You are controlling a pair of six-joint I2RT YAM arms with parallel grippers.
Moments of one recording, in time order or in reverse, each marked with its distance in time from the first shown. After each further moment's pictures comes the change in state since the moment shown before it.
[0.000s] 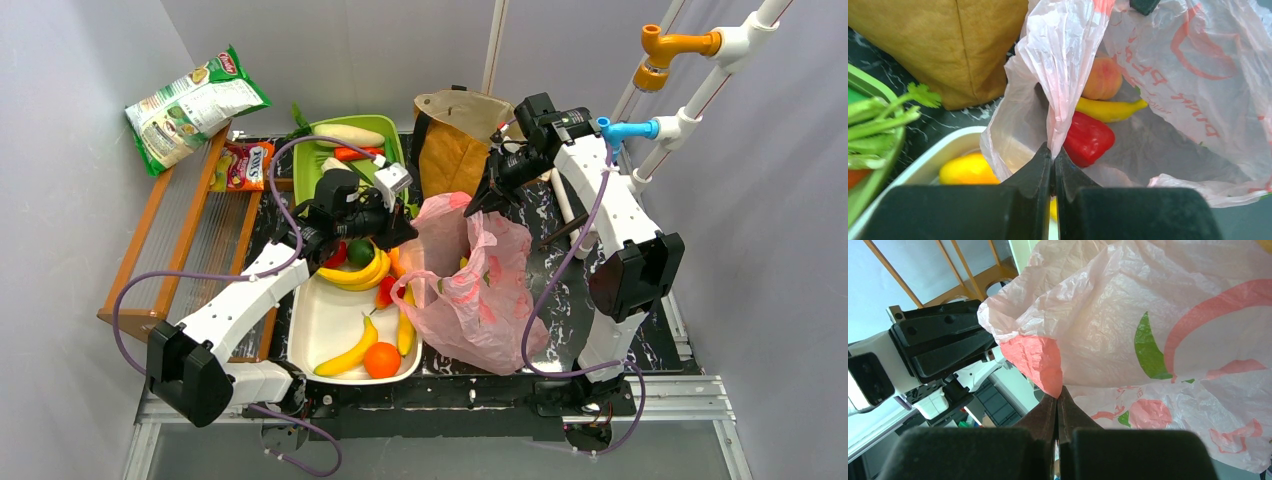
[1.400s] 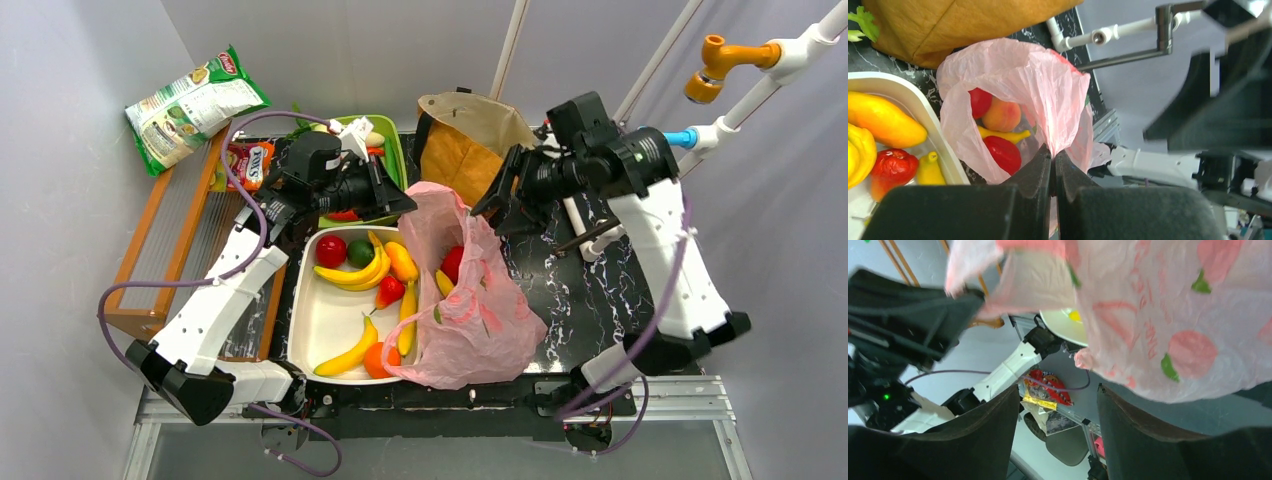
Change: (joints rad) left arm -0.006 0.008 0.409 -0.396 -0.122 -0.711; right arm 0.109 -0.298 0.105 -0.119 0.306 0.333
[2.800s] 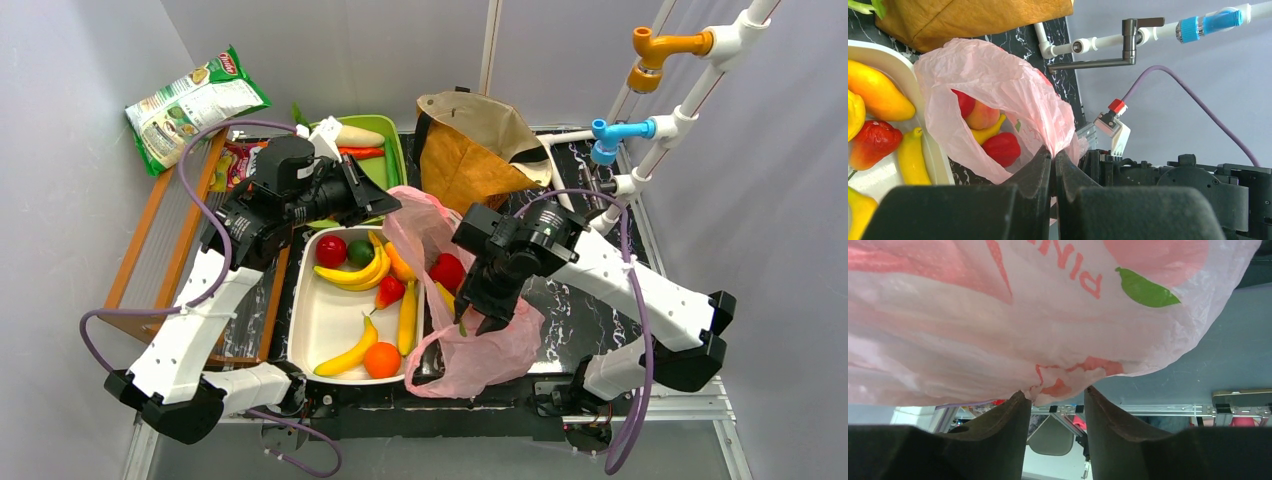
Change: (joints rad) left arm 0.000 -0.096 0.081 -0.131 -0.096 -0.162; right arm 0.639 -0.098 -0.372 -0.095 0.389 0.624
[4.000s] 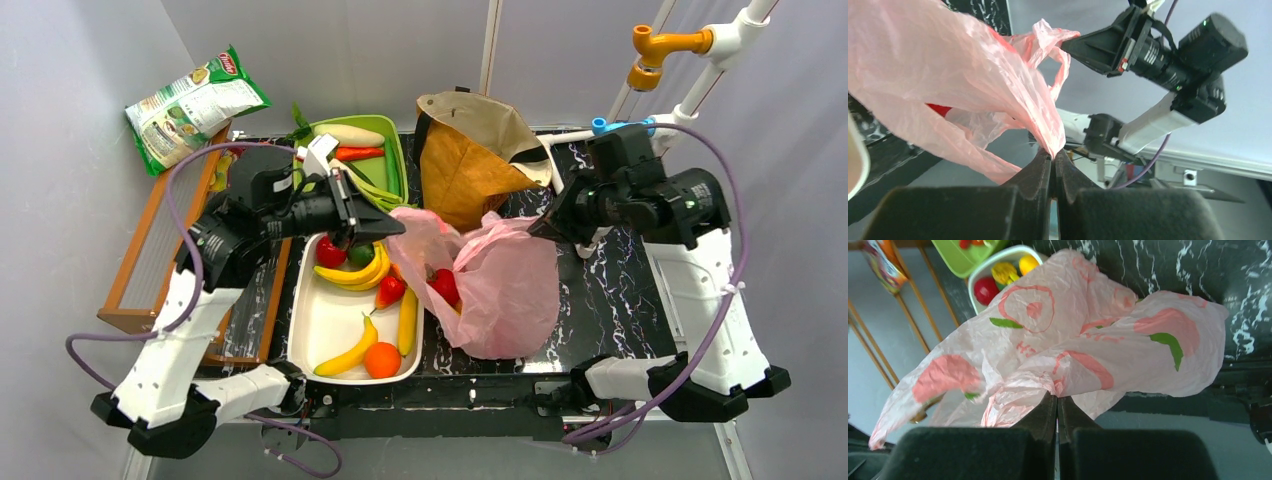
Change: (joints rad) left arm 0.000 -0.100 0.031 -0.093 0.273 -0.221; right arm -0.596 -0.165 0.180 0.085 -0.007 -0.525
